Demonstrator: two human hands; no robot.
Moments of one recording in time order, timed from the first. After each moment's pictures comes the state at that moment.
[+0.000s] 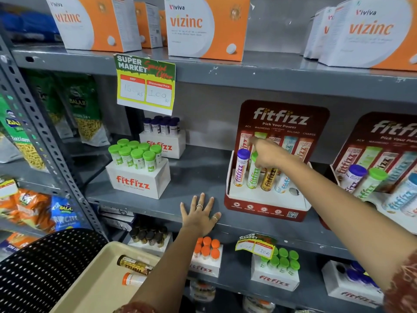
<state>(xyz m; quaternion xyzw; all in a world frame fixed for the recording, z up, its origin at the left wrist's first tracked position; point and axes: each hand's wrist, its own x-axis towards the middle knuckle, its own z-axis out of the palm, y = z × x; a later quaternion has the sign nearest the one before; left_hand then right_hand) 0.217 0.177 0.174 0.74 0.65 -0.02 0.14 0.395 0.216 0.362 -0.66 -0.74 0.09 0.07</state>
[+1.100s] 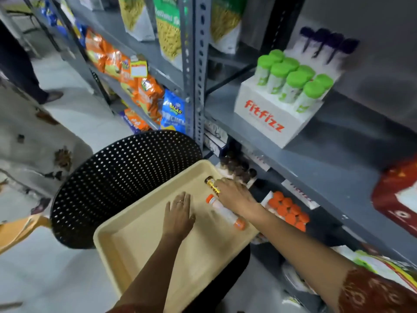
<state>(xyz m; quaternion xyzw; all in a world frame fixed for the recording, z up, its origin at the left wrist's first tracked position) -0.017 0.010 0.008 0.50 0.85 0.00 0.17 0.098 0.147 0.086 -0.31 -0.94 0.14 -0.06</state>
